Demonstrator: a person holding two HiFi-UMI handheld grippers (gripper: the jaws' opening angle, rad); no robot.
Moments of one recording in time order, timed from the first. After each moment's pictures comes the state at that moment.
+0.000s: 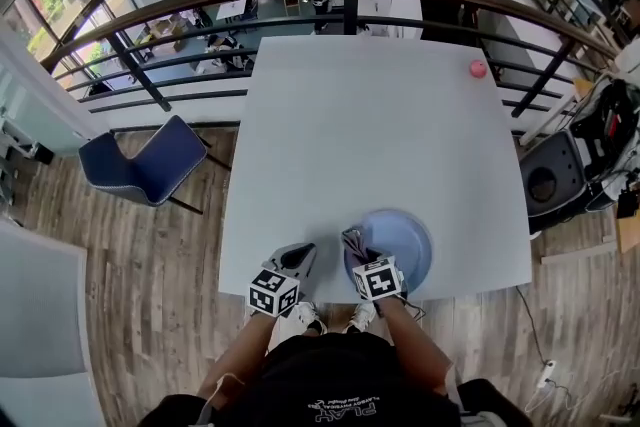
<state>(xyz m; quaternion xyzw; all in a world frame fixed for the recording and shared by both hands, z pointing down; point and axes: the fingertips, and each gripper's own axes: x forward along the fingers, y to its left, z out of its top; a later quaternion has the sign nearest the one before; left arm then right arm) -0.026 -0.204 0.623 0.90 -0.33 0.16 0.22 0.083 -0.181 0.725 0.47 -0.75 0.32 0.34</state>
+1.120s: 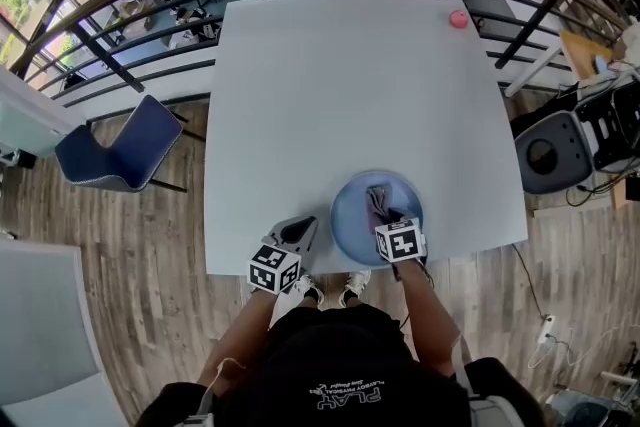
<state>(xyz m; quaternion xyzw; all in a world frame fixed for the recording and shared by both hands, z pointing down) 0.013 -0.196 0.647 0.91 -0.29 0.17 0.24 0.181 -0.179 0.736 0.54 -0.69 0.34 0.34</state>
